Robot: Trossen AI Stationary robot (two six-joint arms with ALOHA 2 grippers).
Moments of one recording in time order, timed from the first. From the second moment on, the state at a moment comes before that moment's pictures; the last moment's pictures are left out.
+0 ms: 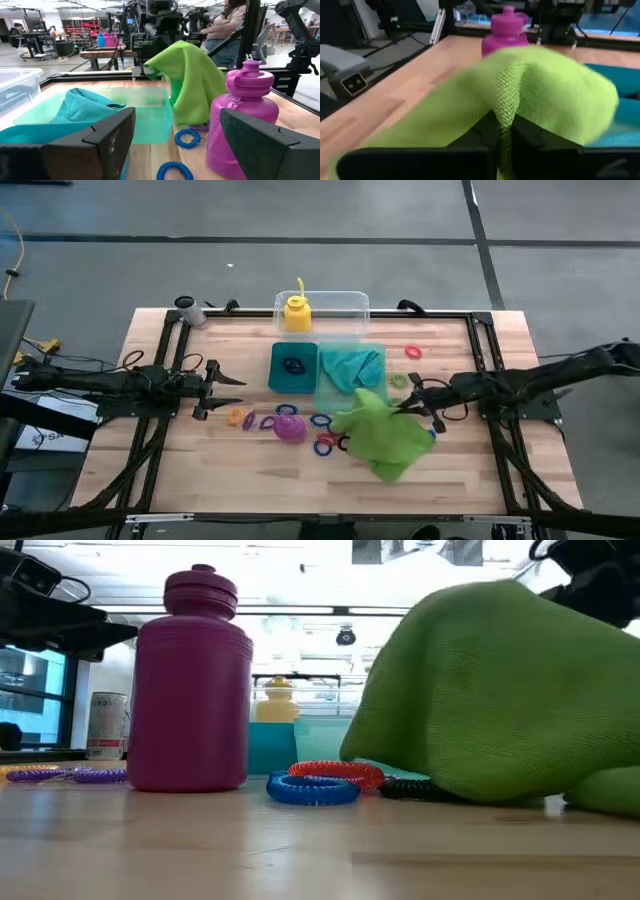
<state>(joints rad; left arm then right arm) -0.10 0.19 0.03 0.19 -0.02 0.03 0.20 0.88 0.35 0.22 -0.08 -0.03</state>
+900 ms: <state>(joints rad) -0.10 0.19 0.03 0.19 -0.02 0.03 0.20 0.78 0.35 0.48 -0.08 -0.05</state>
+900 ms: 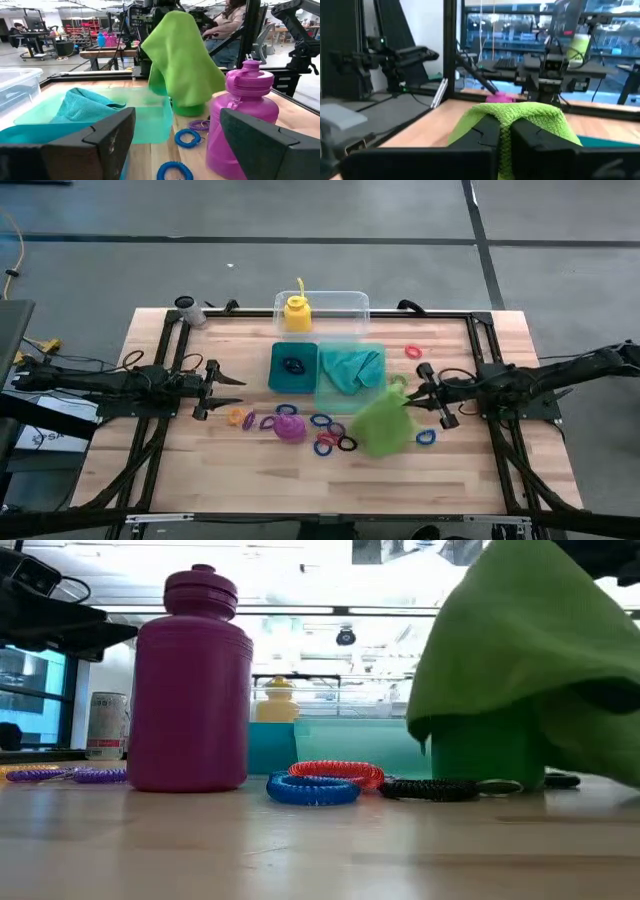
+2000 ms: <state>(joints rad) -0.10 0.19 0.03 0.19 -0.02 0.03 0.19 0.87 0.89 0.29 -0.04 -0.14</state>
